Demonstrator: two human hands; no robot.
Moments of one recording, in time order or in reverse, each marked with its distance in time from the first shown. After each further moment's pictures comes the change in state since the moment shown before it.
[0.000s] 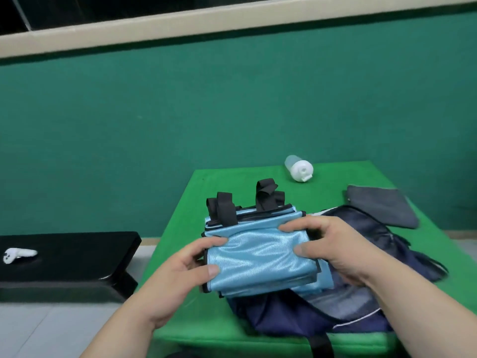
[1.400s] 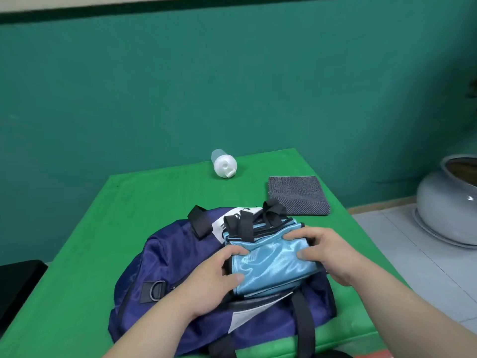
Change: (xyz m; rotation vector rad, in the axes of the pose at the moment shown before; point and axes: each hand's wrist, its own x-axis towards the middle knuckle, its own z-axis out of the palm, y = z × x) left_hand 0.150 -0.046 0.231 0.400 -0.269 -0.084; right_hand -0.023 0.140 -0.215 0.240 0.236 0.177
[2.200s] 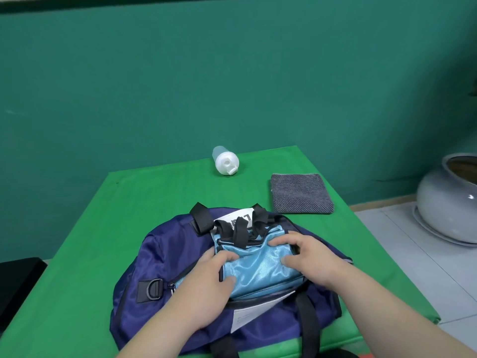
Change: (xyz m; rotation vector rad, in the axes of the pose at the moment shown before) left_hand -0.020 0.003 -0.006 0.367 0.171 0.044; right_hand 0.012 0.014 0.031 -0.552 -0.005 -0.006
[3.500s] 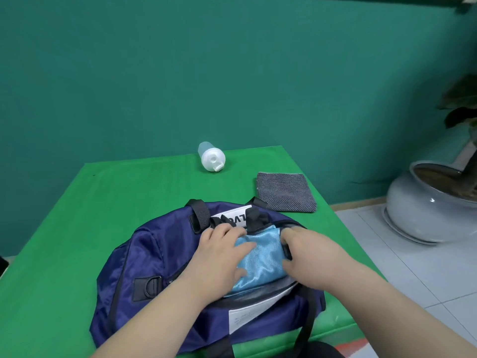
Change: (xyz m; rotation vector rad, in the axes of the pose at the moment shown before) left_hand 0.057 -0.005 0.030 0.629 0.076 0.524; right_hand -0.035 -0.052 -0.013 -0.974 0.063 -0.005
